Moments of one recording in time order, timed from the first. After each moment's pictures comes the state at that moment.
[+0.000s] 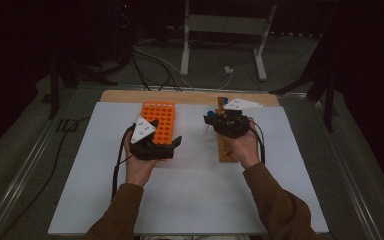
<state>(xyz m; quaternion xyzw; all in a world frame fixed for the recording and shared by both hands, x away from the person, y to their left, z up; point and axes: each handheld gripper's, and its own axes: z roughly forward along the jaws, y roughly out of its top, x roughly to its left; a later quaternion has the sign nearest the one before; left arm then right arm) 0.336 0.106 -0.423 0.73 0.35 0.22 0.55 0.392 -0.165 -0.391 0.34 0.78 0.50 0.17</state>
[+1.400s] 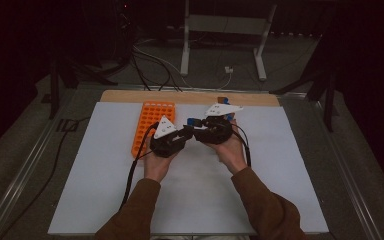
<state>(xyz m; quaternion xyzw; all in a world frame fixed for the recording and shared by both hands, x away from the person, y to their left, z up) 0.358 0.069 -0.441 0.75 0.32 0.18 0.54 0.379 -0.124 -0.392 0.29 0.80 0.51 0.12</state>
